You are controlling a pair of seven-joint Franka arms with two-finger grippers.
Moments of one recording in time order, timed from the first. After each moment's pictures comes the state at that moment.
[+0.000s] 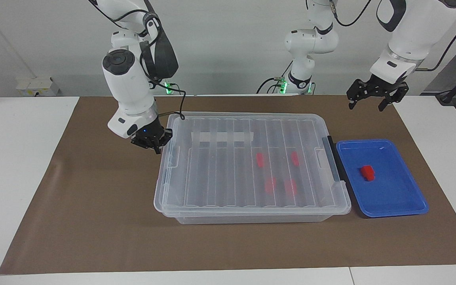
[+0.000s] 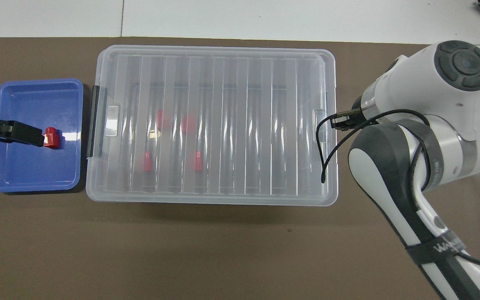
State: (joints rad) left arm -0.10 -0.02 0.03 -1.61 0.00 1.57 0.11; right arm 0.15 0.16 0.09 -1.69 0.01 1.88 0.14
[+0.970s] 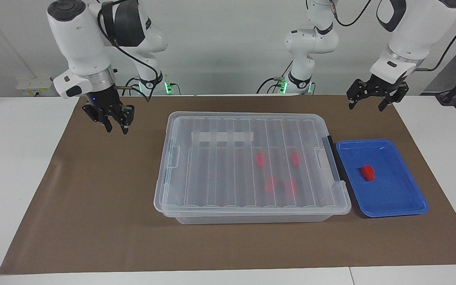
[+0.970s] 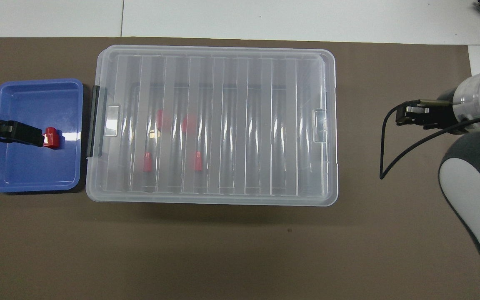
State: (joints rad) left arm -0.10 -0.02 0.03 -1.61 0.00 1.57 0.11; right arm 0.02 -0.01 0.07 -1.68 -0.05 1.78 0.27
